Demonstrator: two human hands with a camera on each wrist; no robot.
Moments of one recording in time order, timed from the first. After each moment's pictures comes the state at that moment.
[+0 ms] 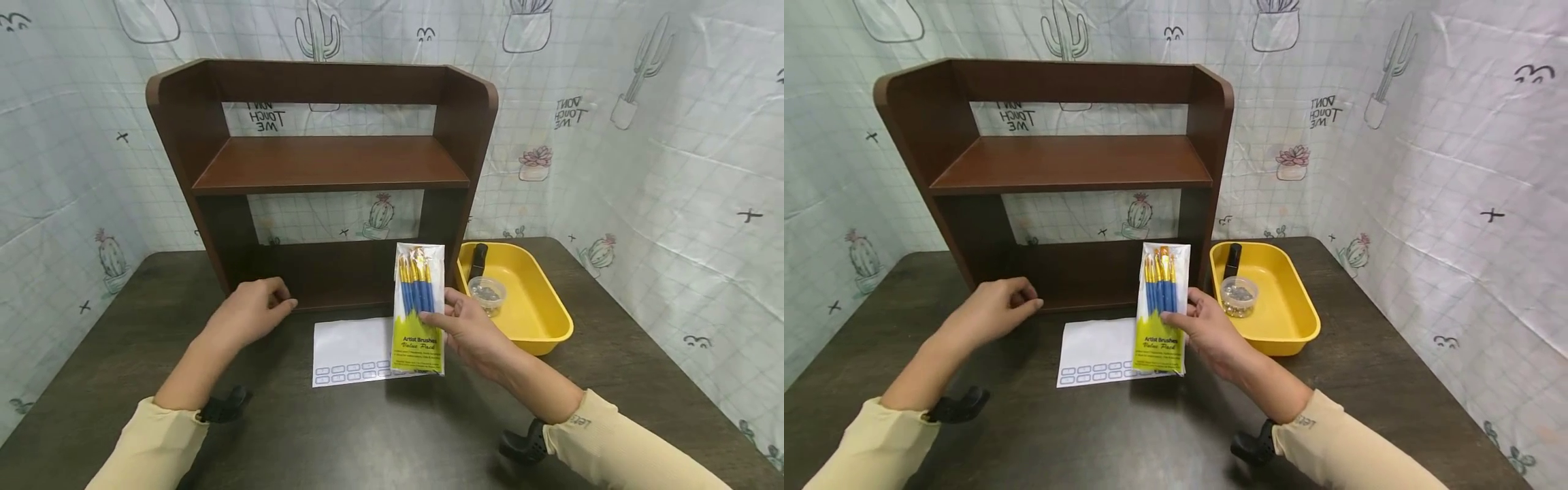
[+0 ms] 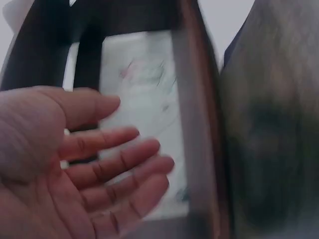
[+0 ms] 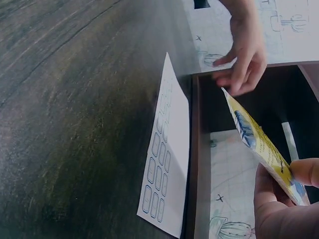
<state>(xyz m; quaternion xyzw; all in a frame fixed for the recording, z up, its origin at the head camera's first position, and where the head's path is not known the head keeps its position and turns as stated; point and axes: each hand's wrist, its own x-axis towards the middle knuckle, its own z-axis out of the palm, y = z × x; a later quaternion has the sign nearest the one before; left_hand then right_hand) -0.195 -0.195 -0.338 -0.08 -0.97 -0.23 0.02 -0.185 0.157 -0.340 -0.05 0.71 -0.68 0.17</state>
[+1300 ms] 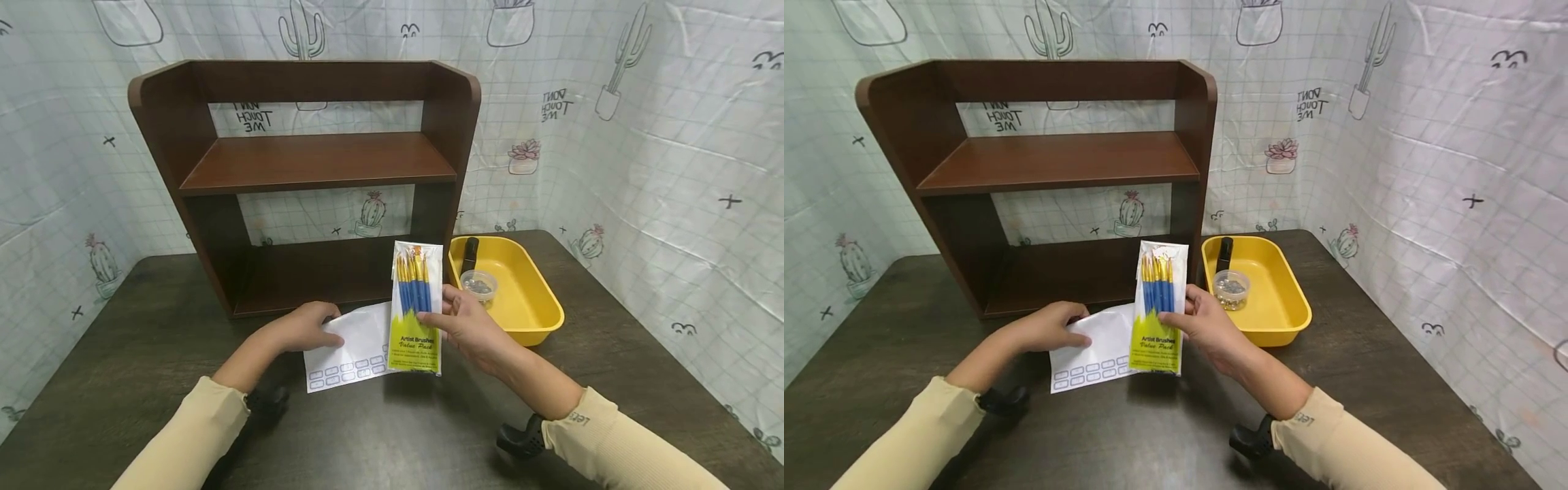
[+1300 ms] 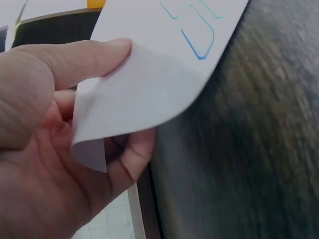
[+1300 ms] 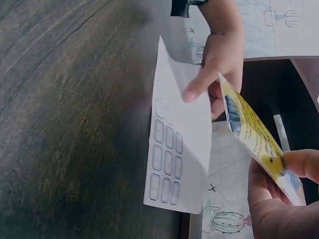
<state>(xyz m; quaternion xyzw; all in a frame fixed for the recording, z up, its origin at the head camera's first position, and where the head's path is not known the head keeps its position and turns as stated) -0.225 -0.128 -0.379 -0.21 -0.93 -0.28 -0.13 -0.180 0.170 -0.342 -0.08 0.73 -0.66 0.16</state>
